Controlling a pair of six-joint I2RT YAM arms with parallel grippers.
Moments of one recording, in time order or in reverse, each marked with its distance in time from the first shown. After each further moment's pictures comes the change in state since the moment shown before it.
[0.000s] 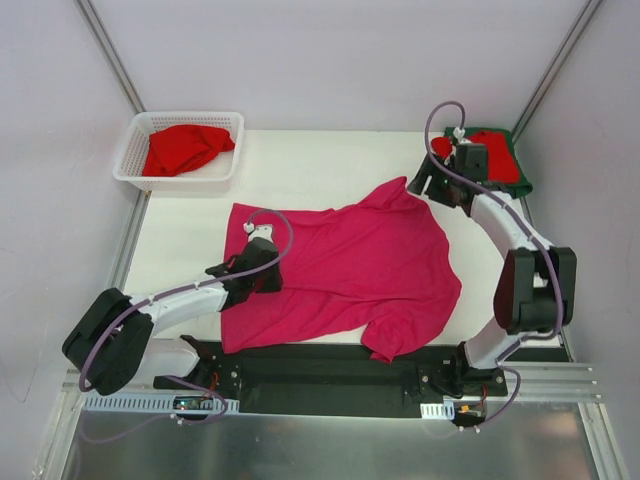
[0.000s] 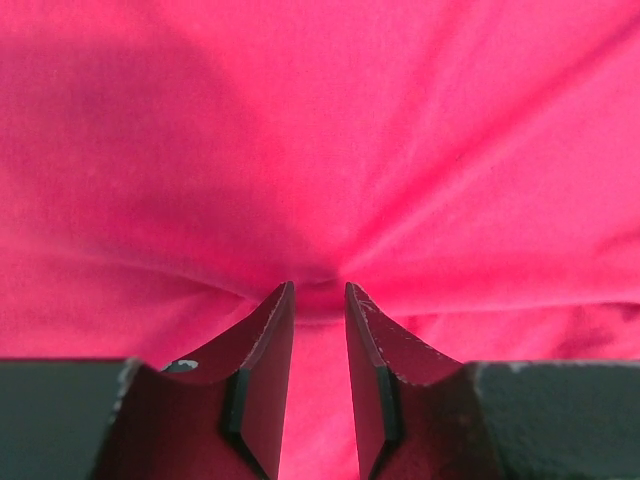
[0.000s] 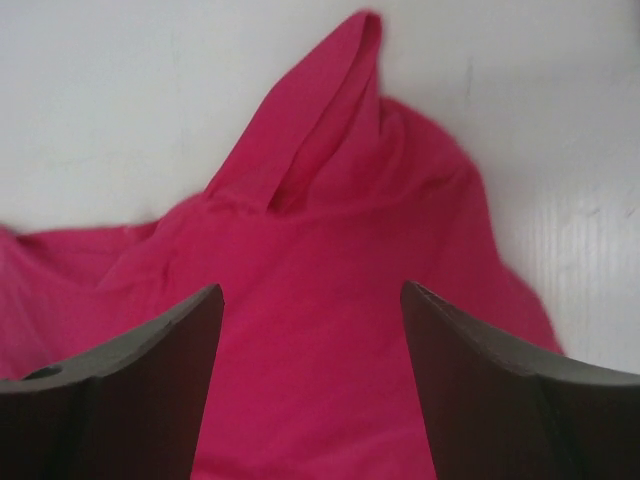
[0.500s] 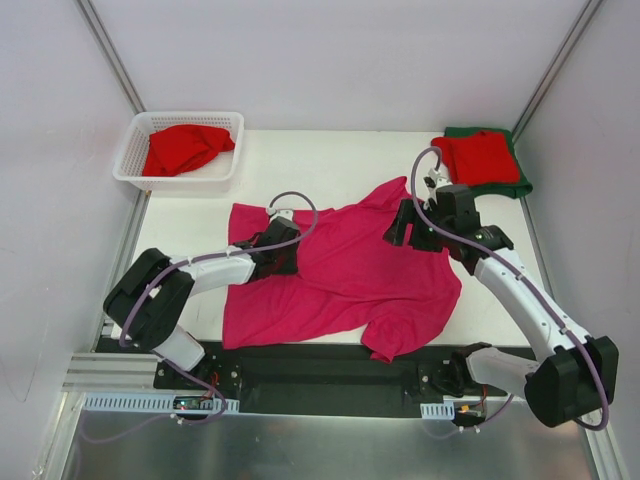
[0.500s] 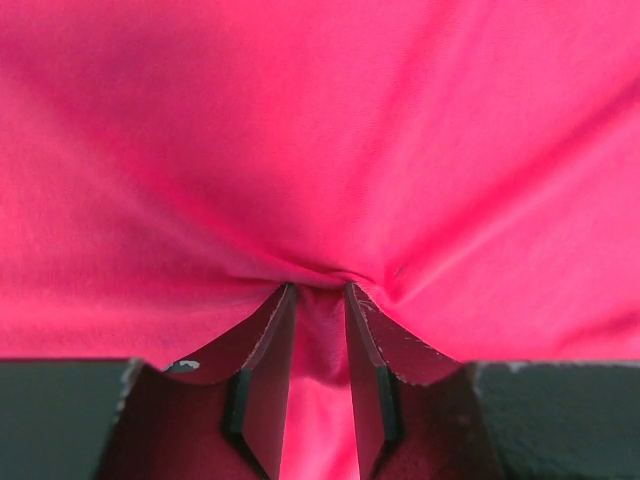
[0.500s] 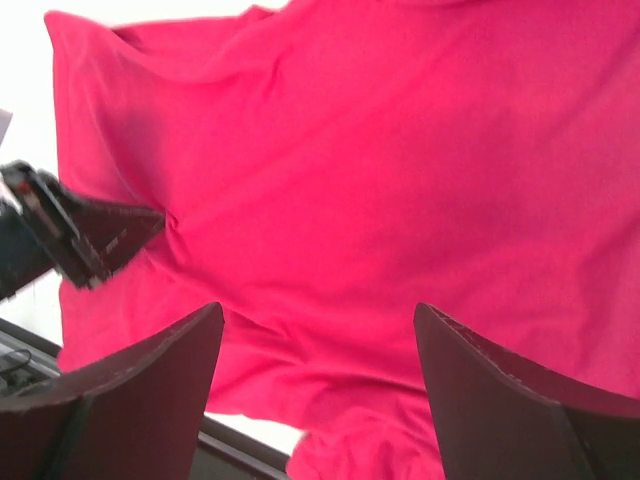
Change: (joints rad) left arm 0.000 0.293 0.230 -0.005 0.007 0.047; right arm 0.274 -0.491 -0.295 -0.229 0.003 0.060
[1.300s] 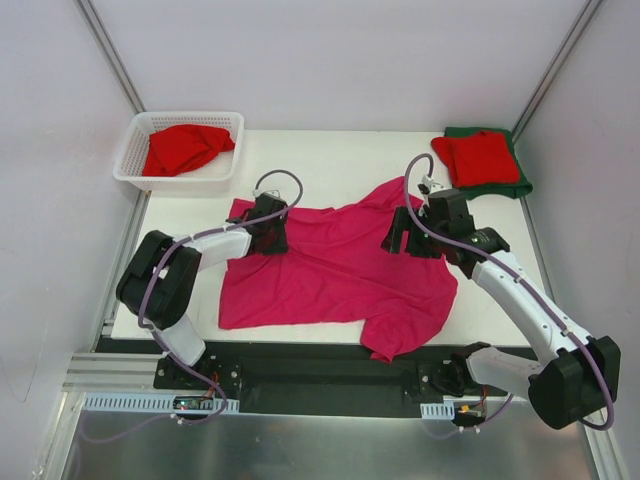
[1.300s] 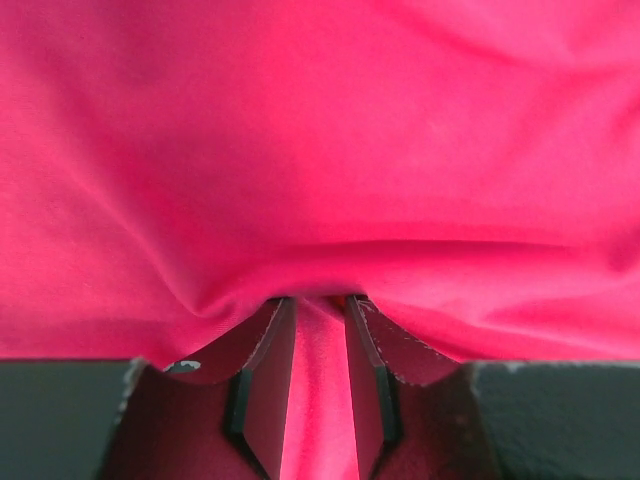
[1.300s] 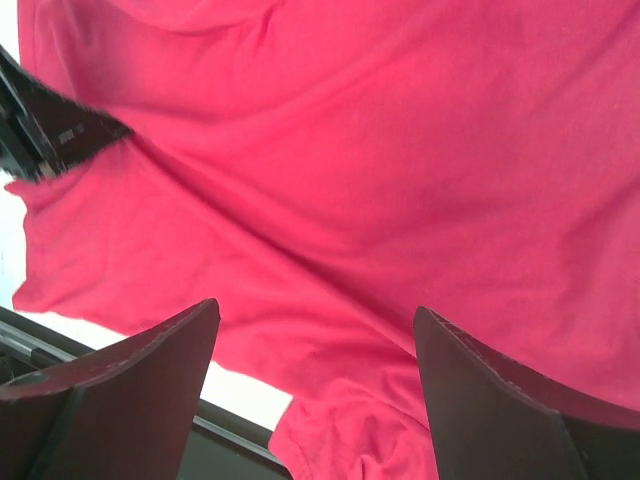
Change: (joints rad) left arm 0.164 0.133 0.166 -0.072 0.052 0.025; right arm 0.061 -0.035 -0.019 -0.071 0.070 0.010
